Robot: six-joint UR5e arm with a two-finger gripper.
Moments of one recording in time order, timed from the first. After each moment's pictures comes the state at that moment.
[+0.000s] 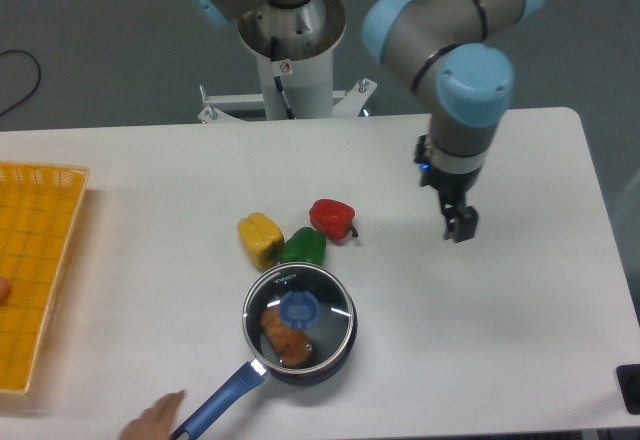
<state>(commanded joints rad) 2.75 -1.90 -1.53 -1.28 1.60 2.02</state>
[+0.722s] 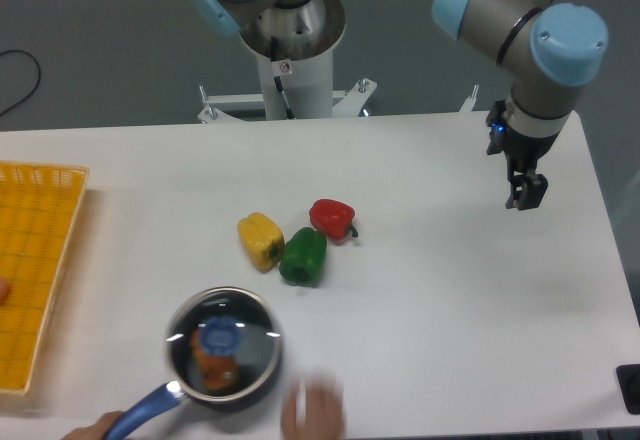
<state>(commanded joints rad) 2.83 -1.89 -1.49 -1.33 1.59 2.20</state>
